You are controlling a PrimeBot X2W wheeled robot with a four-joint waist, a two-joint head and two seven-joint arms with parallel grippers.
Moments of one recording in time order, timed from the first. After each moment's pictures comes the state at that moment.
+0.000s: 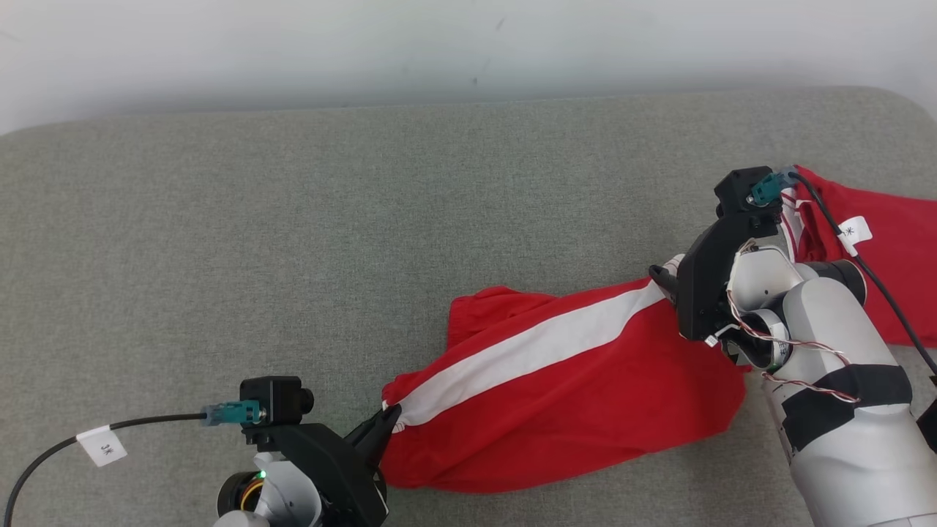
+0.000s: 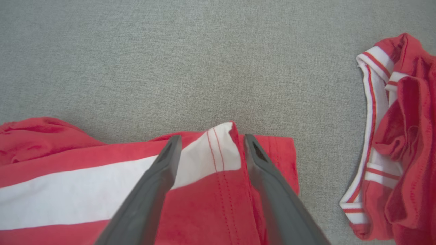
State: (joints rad) left arm -0.22 0.10 -0.25 0.21 -0.73 -0.10 0.43; right arm -0.69 -0.25 0.12 0.56 0.26 0.13 0.76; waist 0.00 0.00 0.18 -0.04
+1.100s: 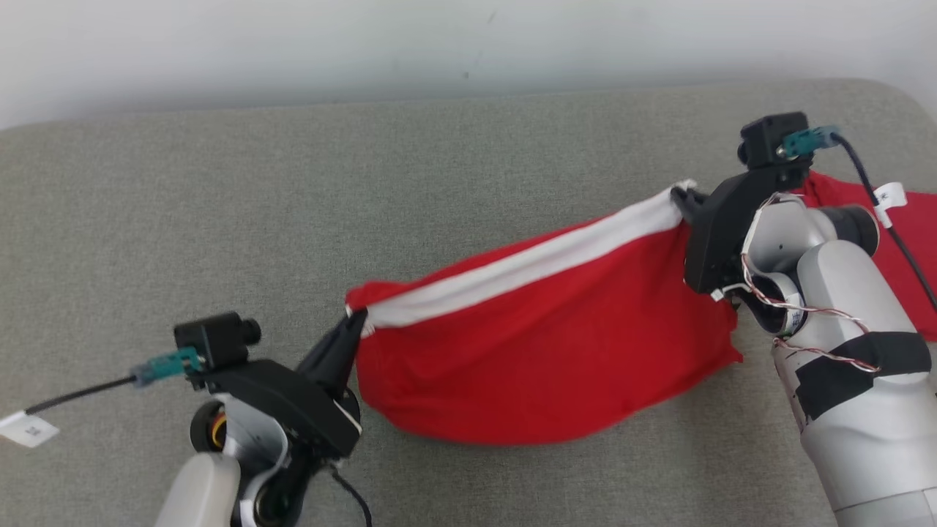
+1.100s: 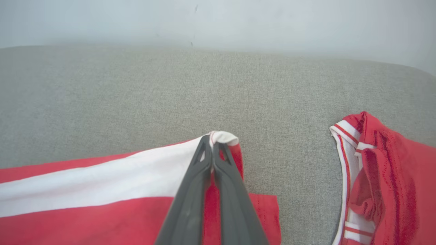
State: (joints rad) left arm -0.31 0.10 -0.20 0.17 -0.76 -0.11 0.30; right arm -0.76 -0.29 0.16 0.55 0.32 0.13 0.59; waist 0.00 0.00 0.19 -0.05
